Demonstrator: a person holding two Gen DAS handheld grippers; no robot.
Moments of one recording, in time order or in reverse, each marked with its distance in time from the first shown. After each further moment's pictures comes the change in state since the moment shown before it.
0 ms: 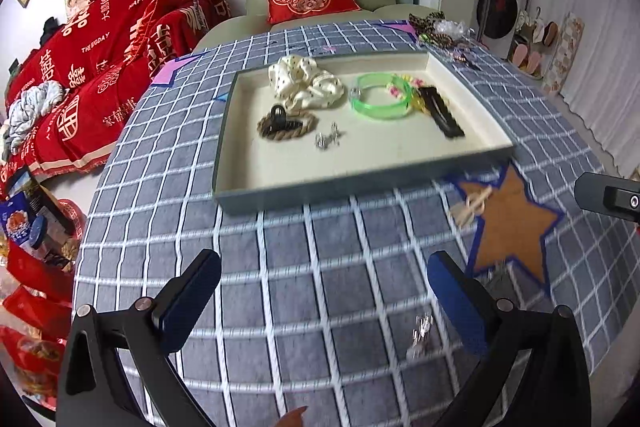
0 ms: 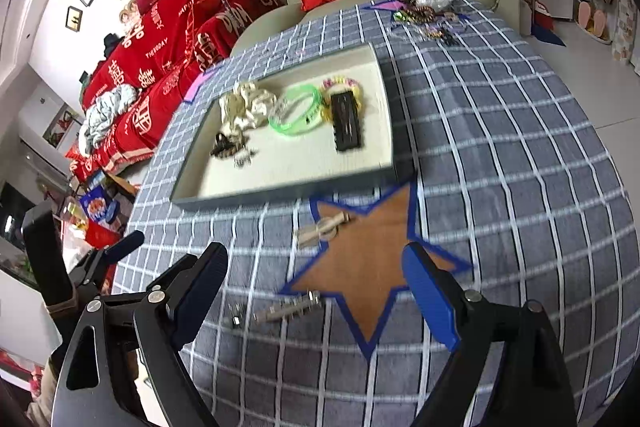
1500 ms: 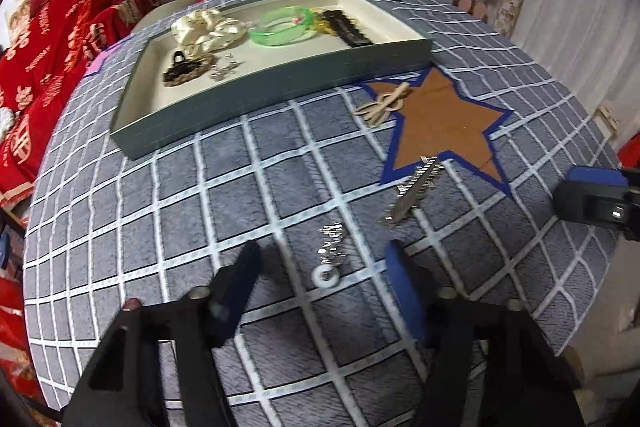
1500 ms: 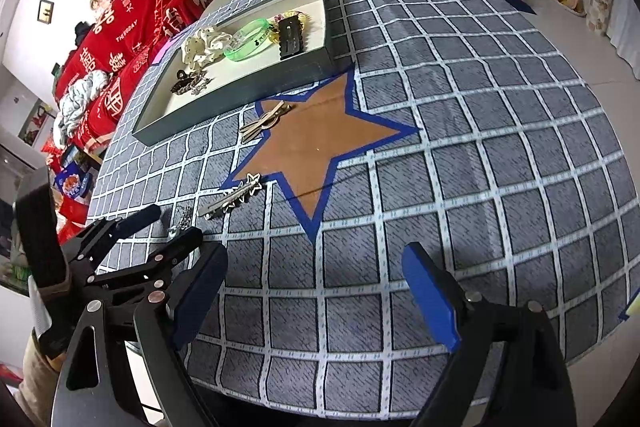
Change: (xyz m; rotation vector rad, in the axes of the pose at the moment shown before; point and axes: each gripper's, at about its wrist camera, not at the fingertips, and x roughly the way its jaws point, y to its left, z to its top) left arm 0.012 -0.051 -0.050 0.161 0.095 -0.160; right arm -0.006 -0.027 -0.074 0.045 0.075 -0.093
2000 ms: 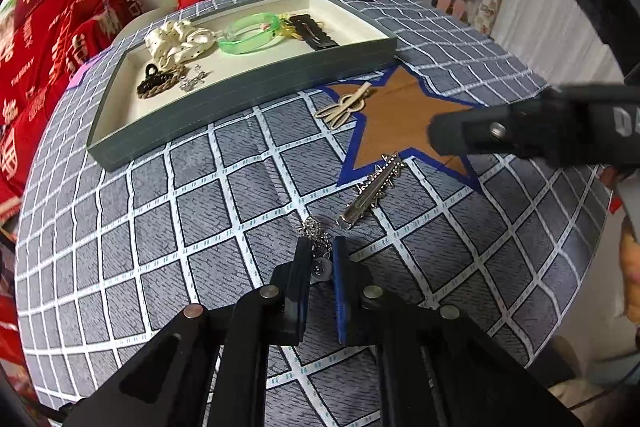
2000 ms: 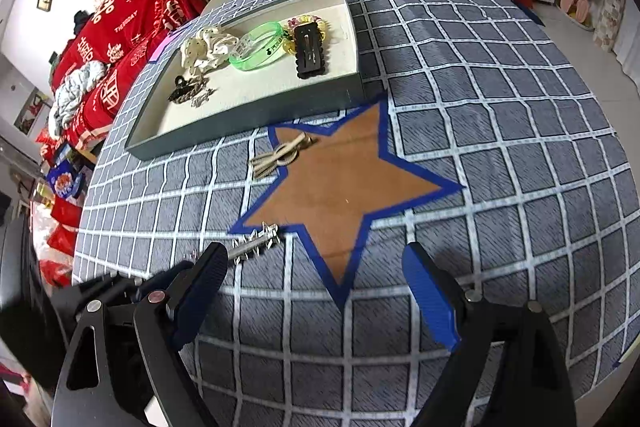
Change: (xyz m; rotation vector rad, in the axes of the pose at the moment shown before) left arm -0.004 -0.012 -0.002 0.020 -0.015 -0.049; right arm 0.026 0.023 0.038 -0.020 0.015 -0.021
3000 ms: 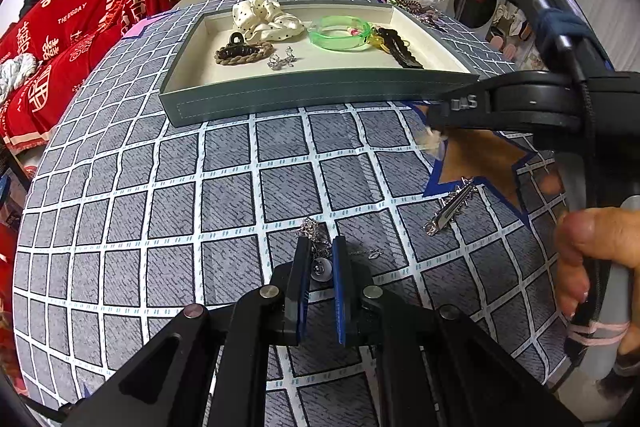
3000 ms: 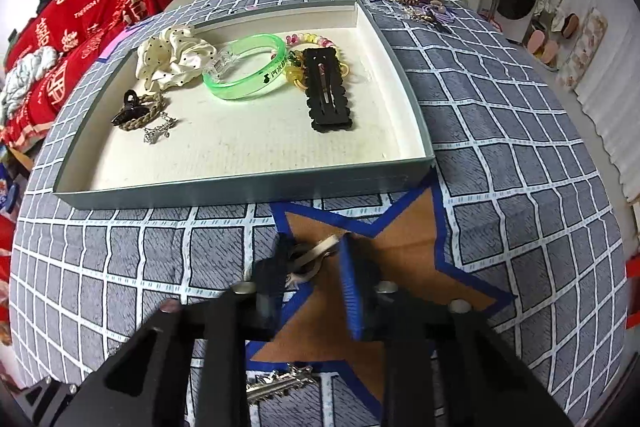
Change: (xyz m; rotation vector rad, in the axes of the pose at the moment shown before) left arm -0.005 0.044 -0.012 -0.206 -0.039 0.069; right arm 0.061 0.053 0.047 -0.073 -0.062 -0.250
